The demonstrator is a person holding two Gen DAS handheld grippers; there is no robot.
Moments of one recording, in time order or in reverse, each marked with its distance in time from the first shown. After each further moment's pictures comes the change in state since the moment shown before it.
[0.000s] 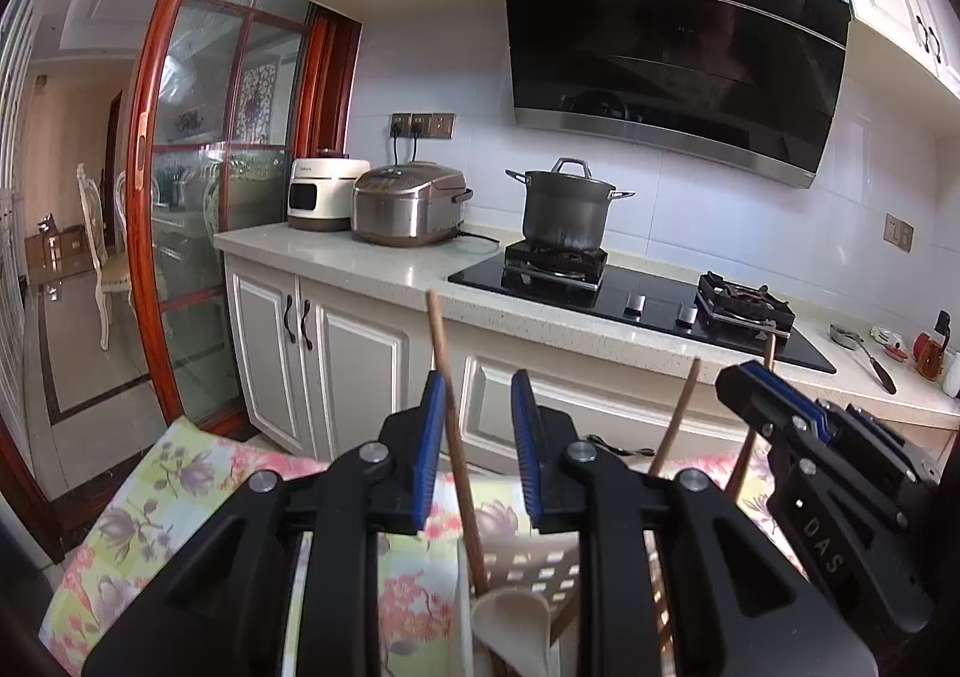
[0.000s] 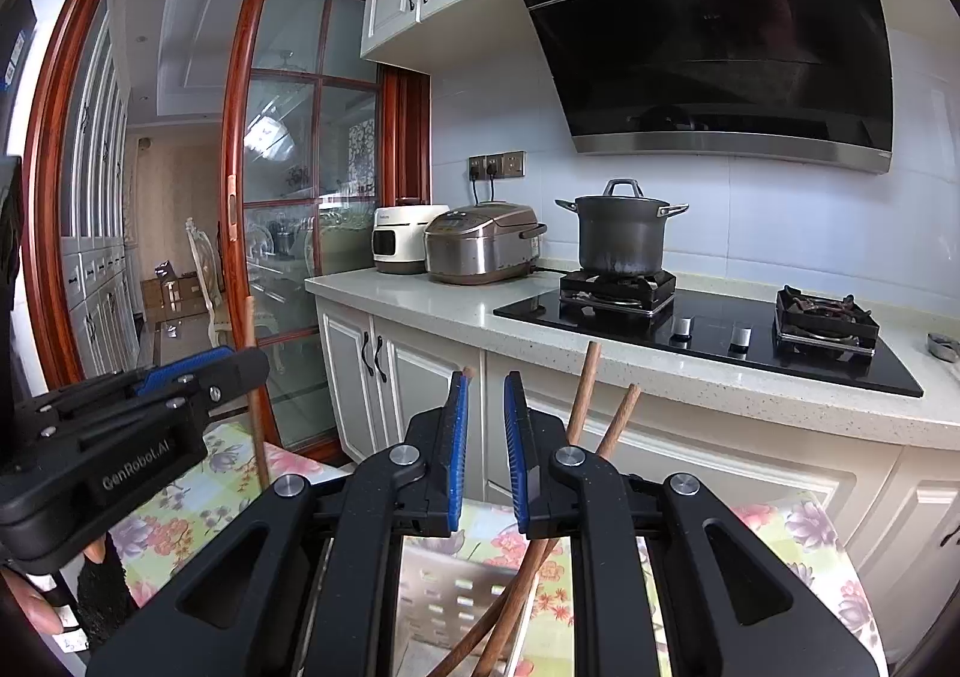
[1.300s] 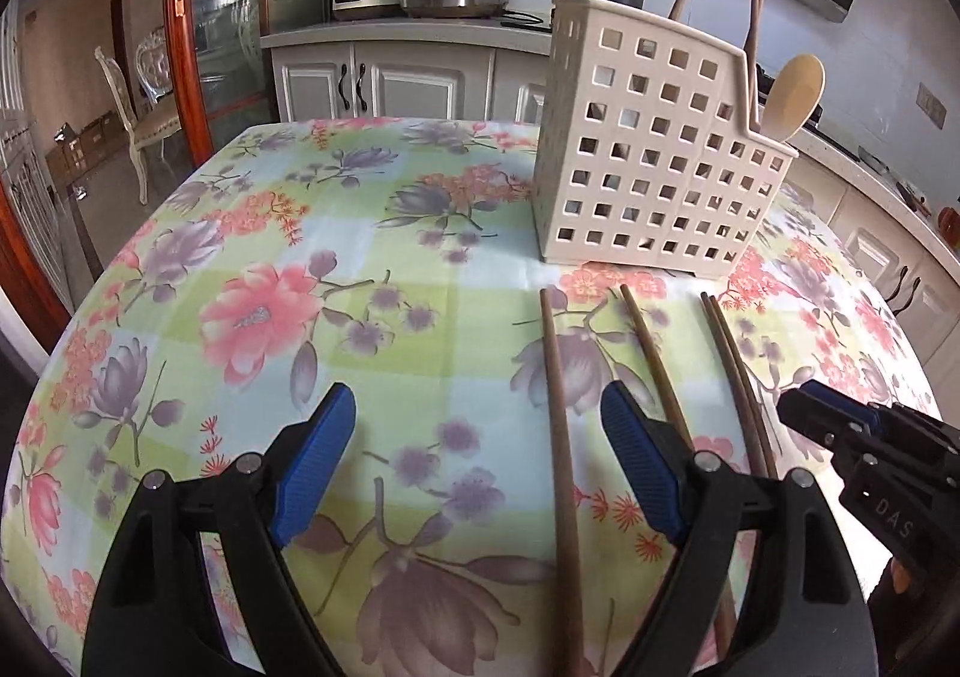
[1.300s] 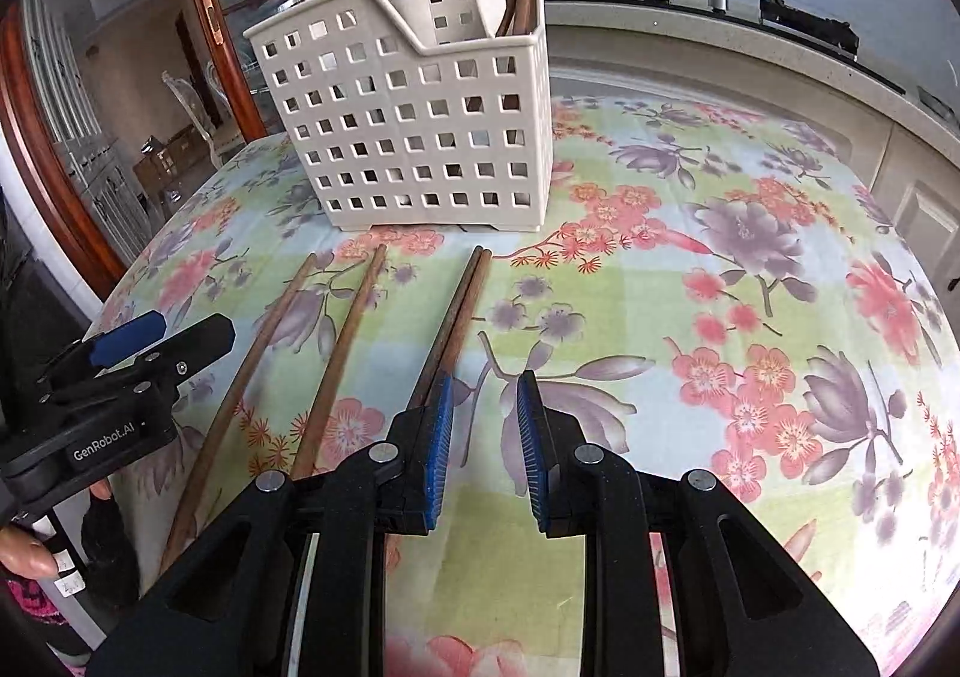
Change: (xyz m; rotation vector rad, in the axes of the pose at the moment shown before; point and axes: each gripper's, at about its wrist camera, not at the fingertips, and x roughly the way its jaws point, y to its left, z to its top) left arm -0.099 0.037 -0.197 0.000 0.461 0.100; right arm -0.102 0.023 -0.180 0.151 0.614 0.033
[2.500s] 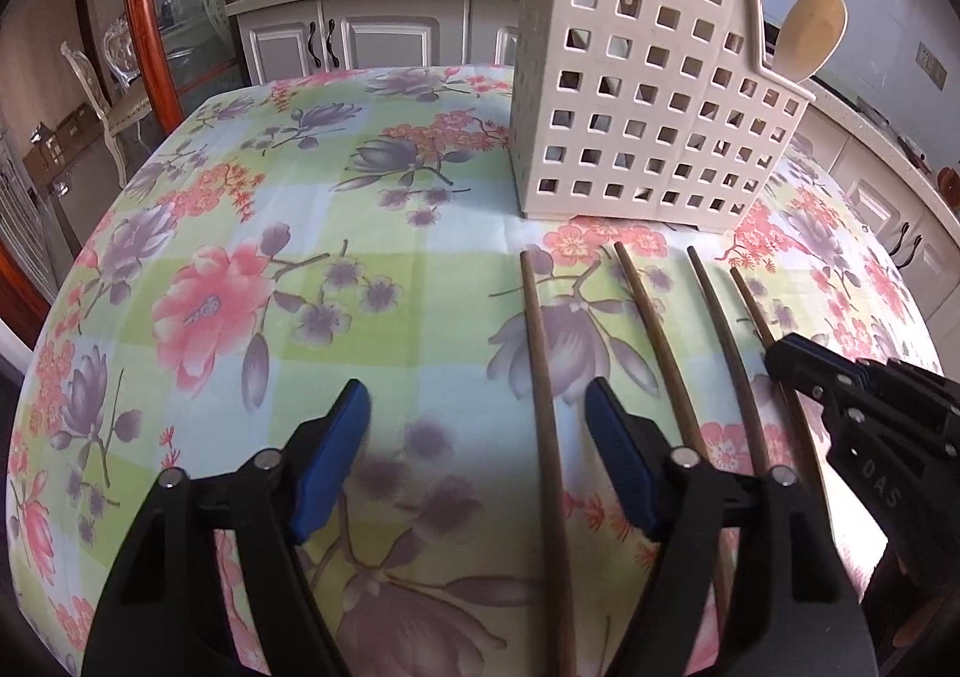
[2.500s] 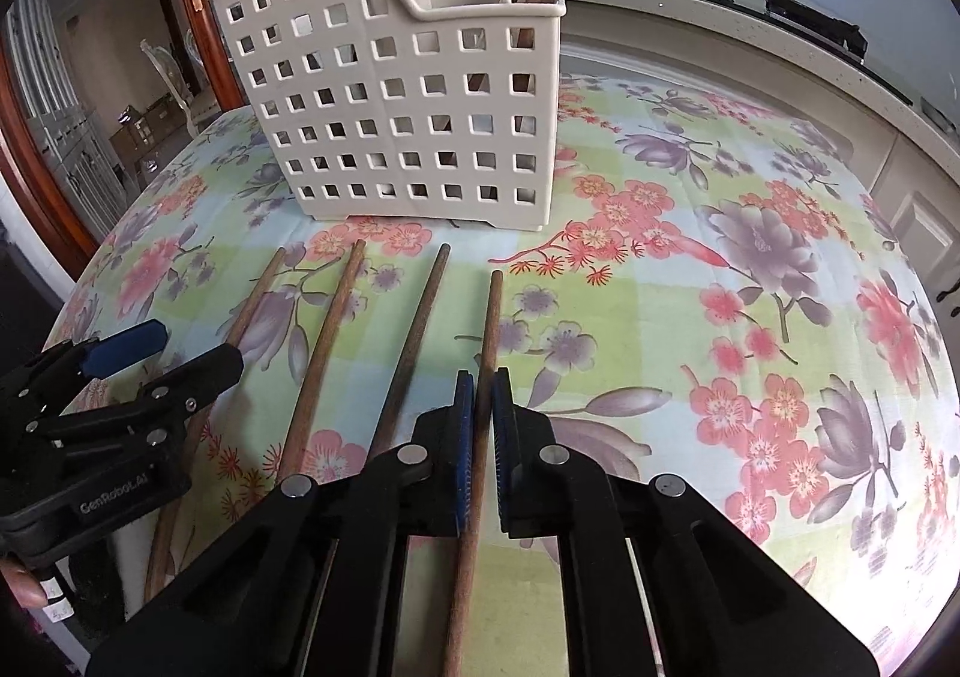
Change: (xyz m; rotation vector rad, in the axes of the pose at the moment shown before) left arm 0.035 -0.013 0.012 0.065 0.141 -0.015; right arm 0.024 0.006 0.017 -0.022 0.070 -0.068
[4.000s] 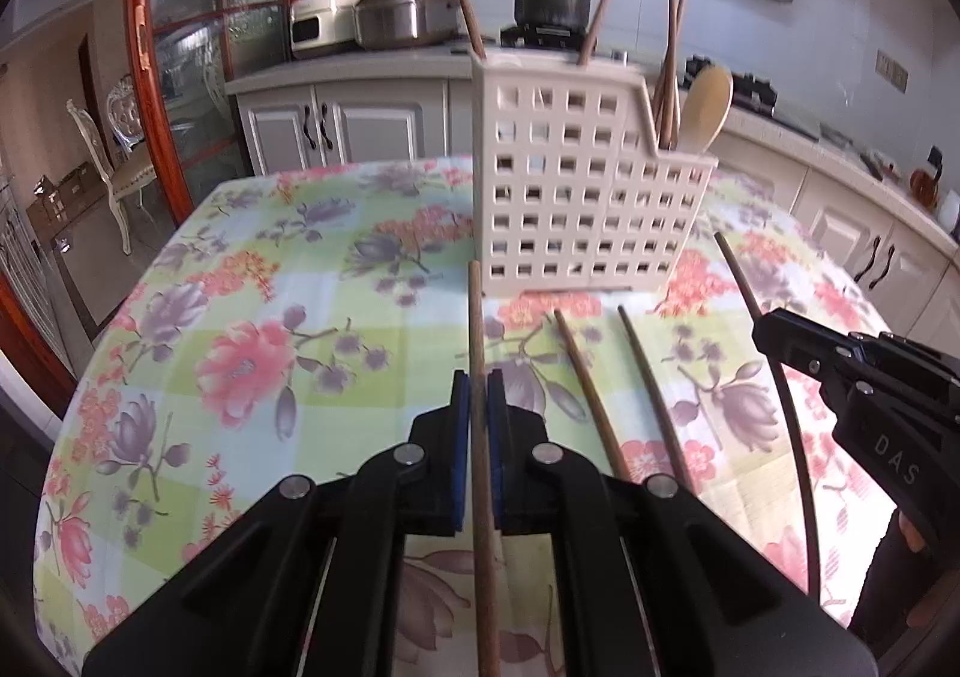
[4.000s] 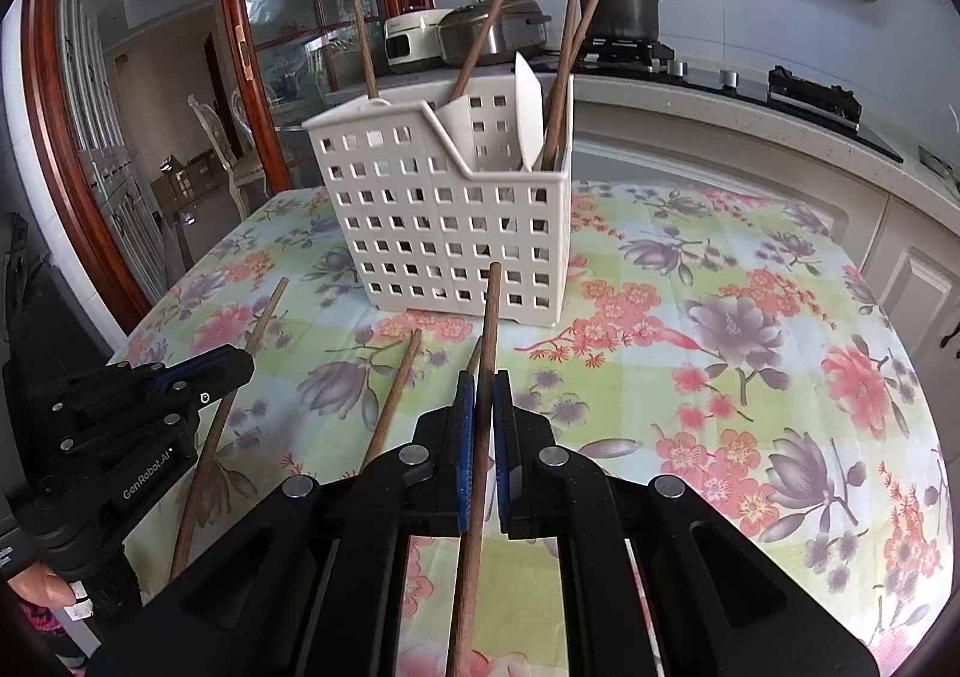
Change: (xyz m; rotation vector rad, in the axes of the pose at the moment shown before) left arm -0.067 -0.017 -0.010 0.038 -0.211 -0.012; right arm -0.070 0.001 -0.001 -0.038 -0.231 0.077
